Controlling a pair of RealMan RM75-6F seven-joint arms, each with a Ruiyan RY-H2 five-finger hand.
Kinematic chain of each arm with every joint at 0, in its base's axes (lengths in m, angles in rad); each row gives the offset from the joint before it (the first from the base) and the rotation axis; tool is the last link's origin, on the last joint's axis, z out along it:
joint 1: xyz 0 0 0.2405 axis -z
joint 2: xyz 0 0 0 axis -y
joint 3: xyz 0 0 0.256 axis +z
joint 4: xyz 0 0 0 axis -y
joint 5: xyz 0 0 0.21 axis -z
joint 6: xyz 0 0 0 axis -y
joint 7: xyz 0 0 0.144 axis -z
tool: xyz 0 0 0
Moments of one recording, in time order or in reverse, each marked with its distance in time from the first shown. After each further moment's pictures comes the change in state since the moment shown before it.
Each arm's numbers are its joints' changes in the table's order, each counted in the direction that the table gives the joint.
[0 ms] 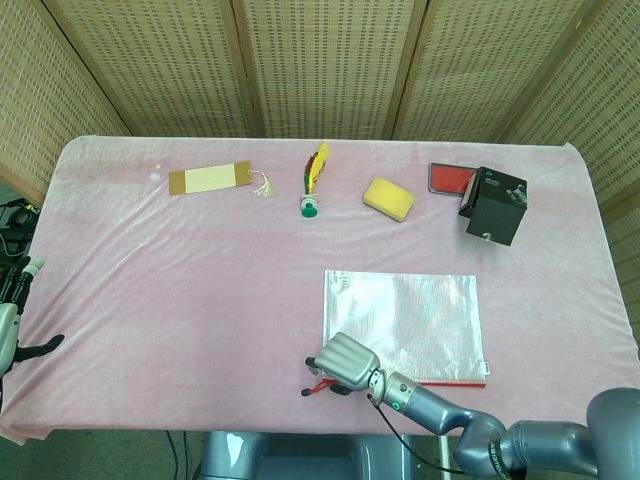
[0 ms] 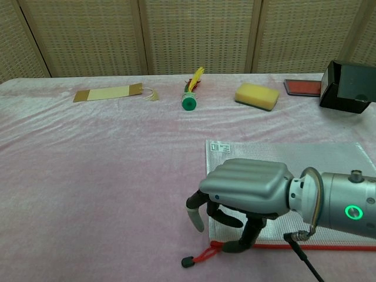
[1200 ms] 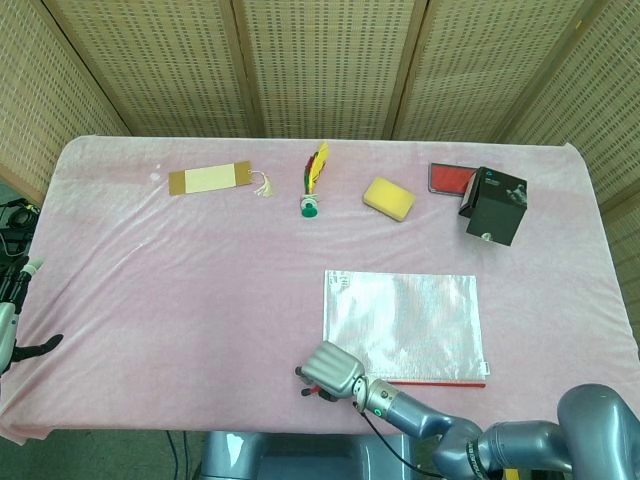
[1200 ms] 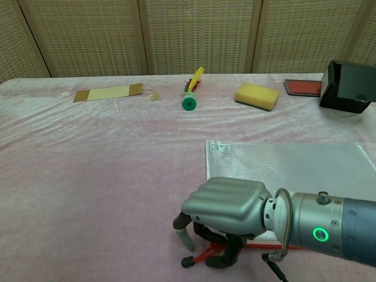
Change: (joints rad) left arm 0.005 -0.010 0.003 0.000 0.004 0.008 0.020; right arm -0.038 0.100 -0.011 -0.026 -0.145 0.030 0.154
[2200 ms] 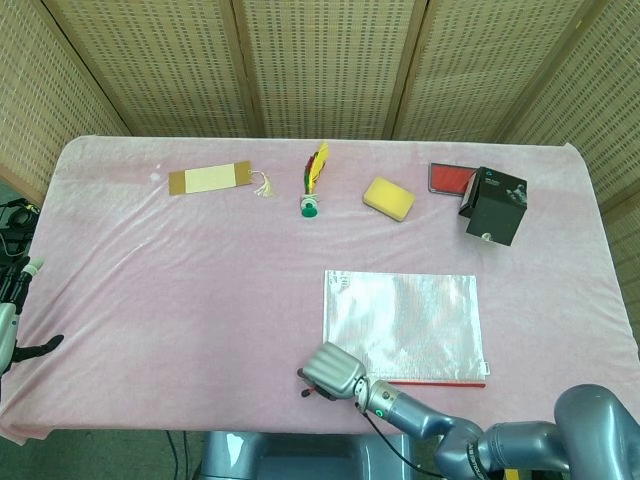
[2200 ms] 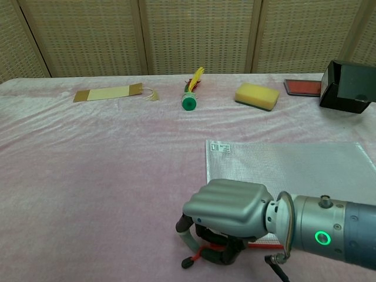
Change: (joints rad) left arm 0.001 -0.003 0.003 0.002 -0.003 0.000 0.005; right arm 0.000 0.011 -0.020 -0.024 0.032 -0.029 -0.042
